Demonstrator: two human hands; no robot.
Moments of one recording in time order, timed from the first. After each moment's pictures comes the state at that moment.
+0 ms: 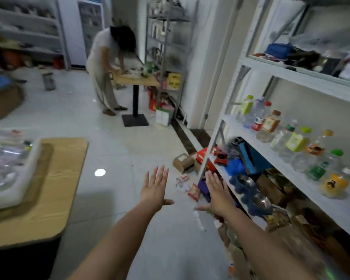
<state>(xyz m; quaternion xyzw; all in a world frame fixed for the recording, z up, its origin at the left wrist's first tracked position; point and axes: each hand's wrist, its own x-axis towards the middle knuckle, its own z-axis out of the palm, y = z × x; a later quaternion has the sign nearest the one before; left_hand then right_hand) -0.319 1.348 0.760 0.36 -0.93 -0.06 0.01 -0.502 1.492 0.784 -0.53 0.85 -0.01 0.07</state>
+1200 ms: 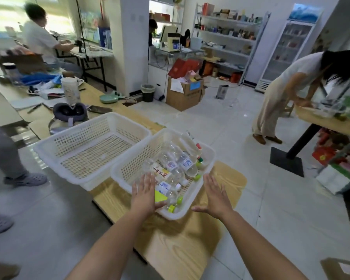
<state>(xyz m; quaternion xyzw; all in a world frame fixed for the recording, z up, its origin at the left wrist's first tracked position) 0.106 1.067 0.706 0.78 -0.61 -0.13 0.00 -0.130 1.005 0.741 -0.83 0.53 0.00 0.14</state>
